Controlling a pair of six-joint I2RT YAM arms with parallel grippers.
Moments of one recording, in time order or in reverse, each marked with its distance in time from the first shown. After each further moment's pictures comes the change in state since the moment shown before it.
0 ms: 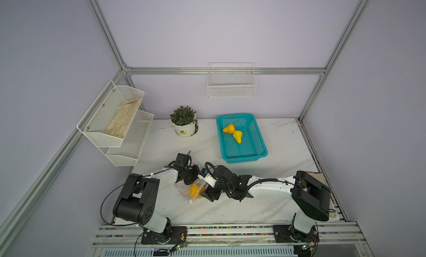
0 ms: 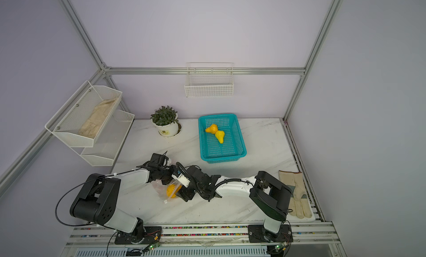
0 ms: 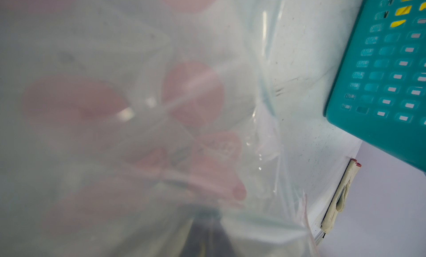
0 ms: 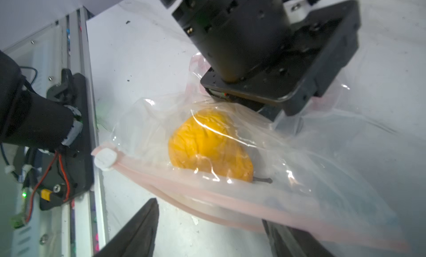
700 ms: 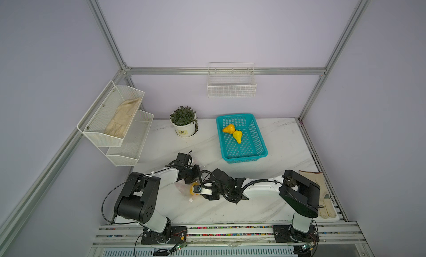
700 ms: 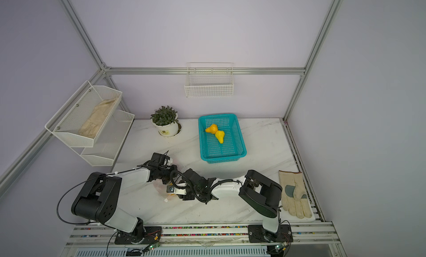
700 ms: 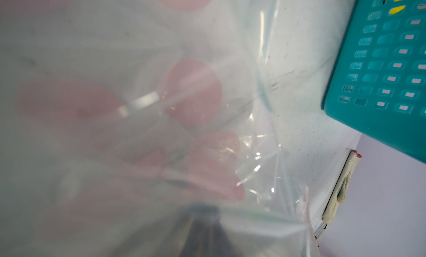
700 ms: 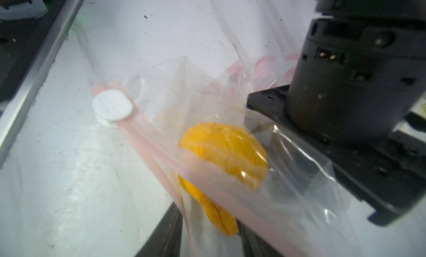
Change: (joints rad) left arm 0.000 0.018 0.014 -0.008 0.025 0.035; right arm 0.019 0.089 -0.003 0.129 0.031 -0.618
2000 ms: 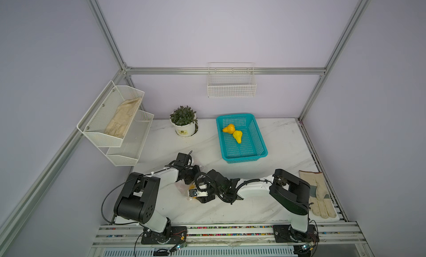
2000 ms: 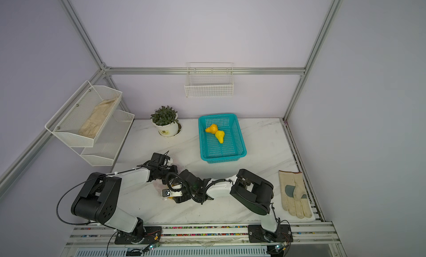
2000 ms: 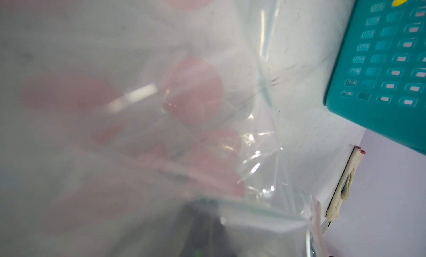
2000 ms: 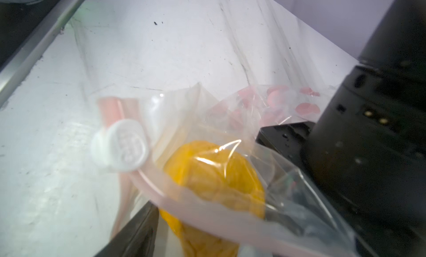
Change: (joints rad) left arm 0.000 -0.005 0.000 -0.020 0.000 0.022; right arm 0.020 0.123 0.073 0.098 -0.025 -0.090
